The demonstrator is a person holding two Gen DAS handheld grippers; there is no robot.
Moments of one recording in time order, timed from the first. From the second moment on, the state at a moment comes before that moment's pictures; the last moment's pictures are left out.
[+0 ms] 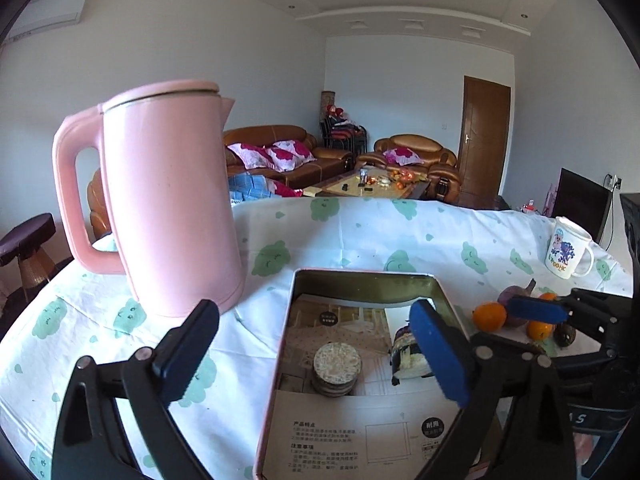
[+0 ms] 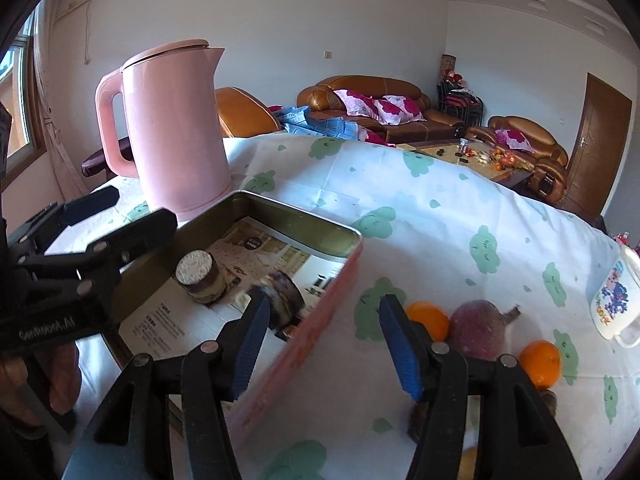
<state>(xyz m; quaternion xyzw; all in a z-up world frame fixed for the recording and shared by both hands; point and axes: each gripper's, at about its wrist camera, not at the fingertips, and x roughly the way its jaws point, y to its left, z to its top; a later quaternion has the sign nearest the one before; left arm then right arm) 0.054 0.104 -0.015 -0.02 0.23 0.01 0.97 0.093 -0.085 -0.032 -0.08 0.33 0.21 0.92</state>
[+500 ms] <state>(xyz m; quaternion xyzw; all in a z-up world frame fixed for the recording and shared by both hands) 0.036 0.024 -0.001 0.03 0.27 -0.06 0.96 0.055 -0.208 -0.055 -0.05 0.37 0.10 0.92</state>
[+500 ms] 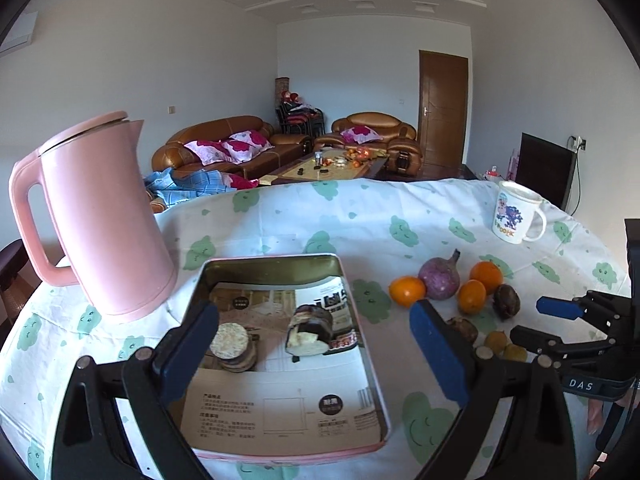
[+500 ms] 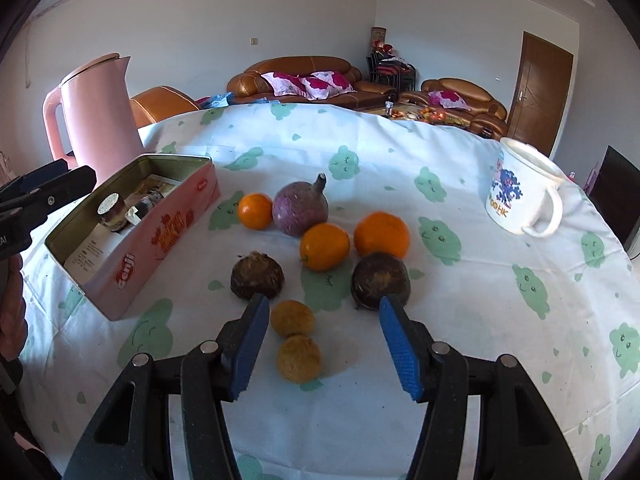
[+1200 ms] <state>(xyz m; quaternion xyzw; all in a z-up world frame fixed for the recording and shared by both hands) 0.057 -0.055 -0.033 0.07 0.35 -0.11 0.93 0.062 -0.209 -0.082 -0.02 0.43 0.16 0.89</state>
